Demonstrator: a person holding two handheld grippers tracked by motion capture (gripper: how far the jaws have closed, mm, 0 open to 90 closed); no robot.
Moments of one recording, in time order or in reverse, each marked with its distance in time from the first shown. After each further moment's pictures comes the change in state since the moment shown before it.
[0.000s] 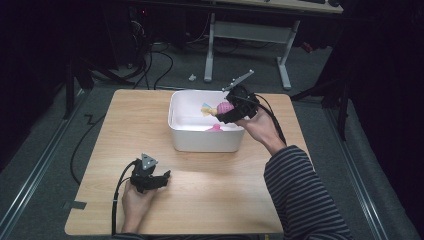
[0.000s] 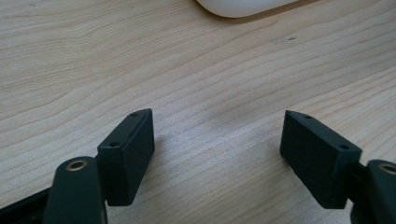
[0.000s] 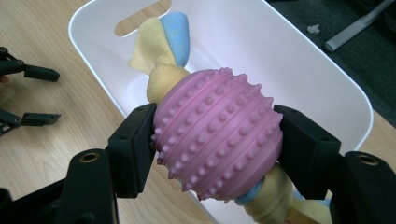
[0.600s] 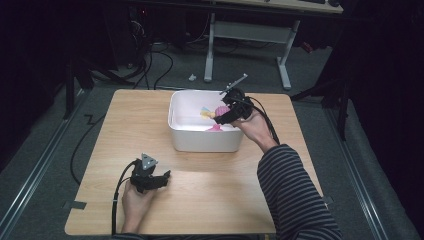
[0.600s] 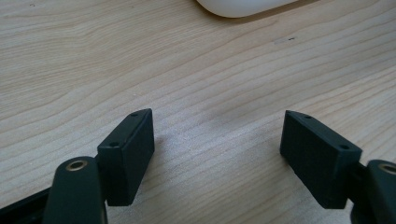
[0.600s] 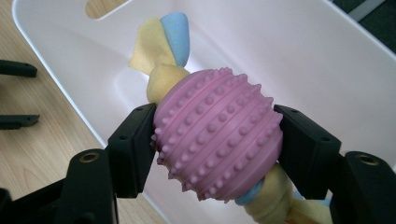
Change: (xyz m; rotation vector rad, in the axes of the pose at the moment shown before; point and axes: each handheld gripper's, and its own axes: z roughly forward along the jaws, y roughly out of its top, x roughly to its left) left arm 0.000 0.000 0.000 -0.001 0.000 -0.002; right arm -0.012 -0.006 0.041 0.064 0.029 0.058
